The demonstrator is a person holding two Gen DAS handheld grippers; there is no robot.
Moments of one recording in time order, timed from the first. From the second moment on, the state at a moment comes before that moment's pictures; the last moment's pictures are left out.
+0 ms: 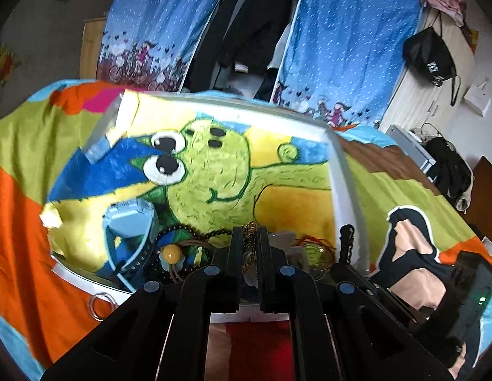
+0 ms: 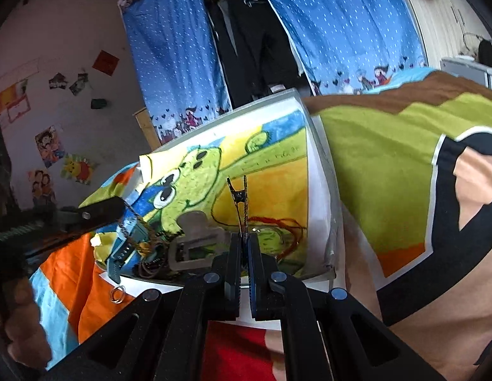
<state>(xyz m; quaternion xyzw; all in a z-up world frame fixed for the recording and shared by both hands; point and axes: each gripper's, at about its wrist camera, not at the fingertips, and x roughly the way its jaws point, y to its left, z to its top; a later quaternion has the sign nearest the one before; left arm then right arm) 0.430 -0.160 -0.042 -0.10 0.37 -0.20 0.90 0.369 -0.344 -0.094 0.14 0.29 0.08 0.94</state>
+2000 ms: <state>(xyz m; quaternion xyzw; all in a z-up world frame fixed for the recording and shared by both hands) 0.116 -0.031 0.039 0.00 0.23 -0.03 0.97 0.102 -0.281 -0.002 0.04 0.14 0.04 0.99</state>
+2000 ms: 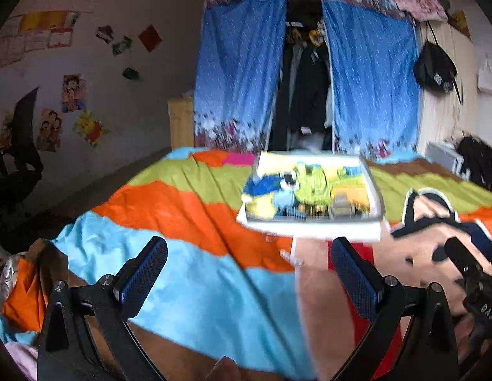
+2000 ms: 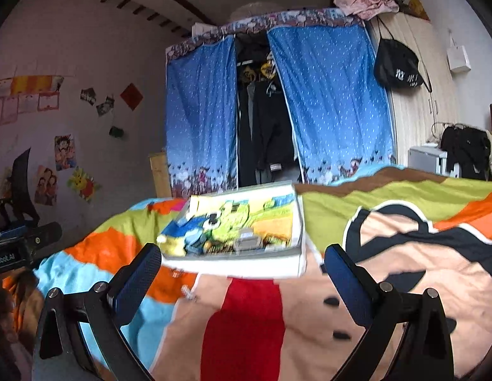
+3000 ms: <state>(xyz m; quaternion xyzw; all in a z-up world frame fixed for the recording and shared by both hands) 0.237 0.024 -0.057 0.00 0.43 -0.08 0.90 0.220 -0.248 -0.082 0.04 0.38 0.08 0.92</state>
